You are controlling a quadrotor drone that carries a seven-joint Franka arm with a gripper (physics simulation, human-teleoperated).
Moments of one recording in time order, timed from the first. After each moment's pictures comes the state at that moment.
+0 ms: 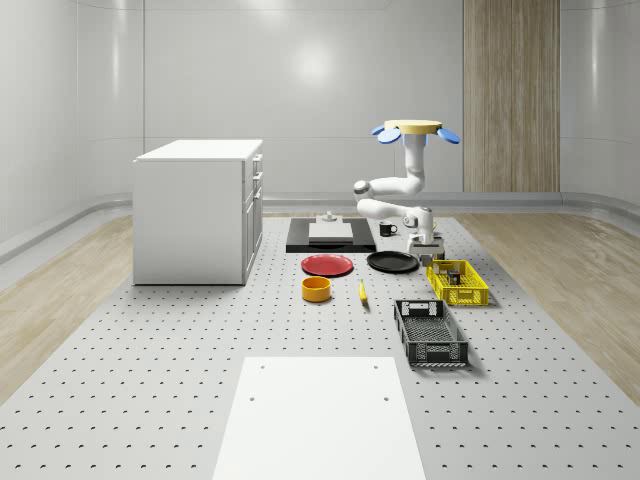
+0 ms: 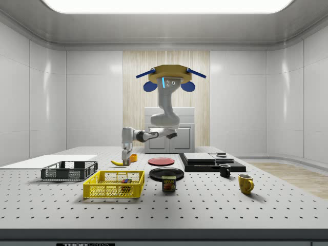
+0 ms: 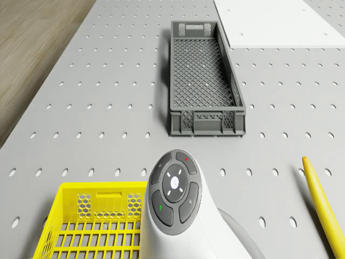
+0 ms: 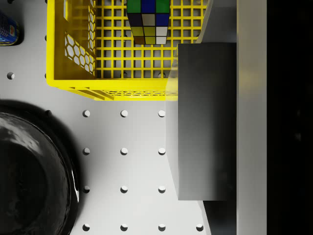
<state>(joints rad) -1.16 -1.41 1.08 -2.78 -2.08 1.59 1.63</state>
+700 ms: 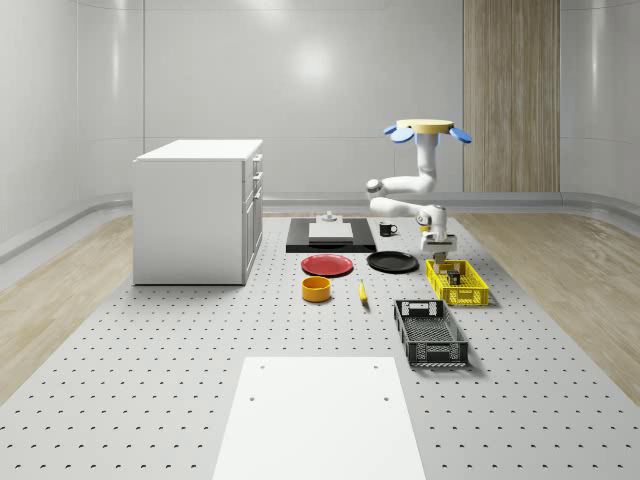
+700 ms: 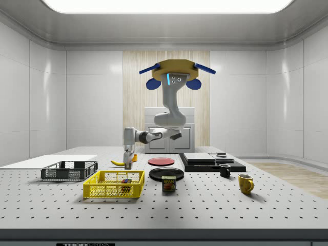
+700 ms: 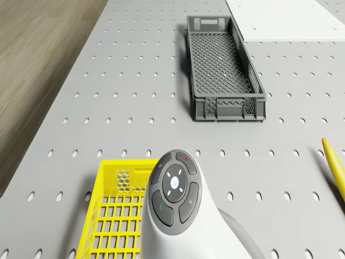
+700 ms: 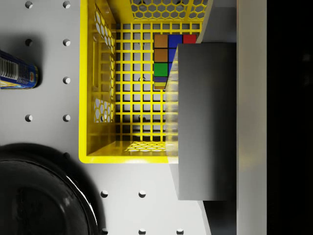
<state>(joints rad) -1.16 -1.41 1.08 -2.78 -2.08 1.59 1.63</state>
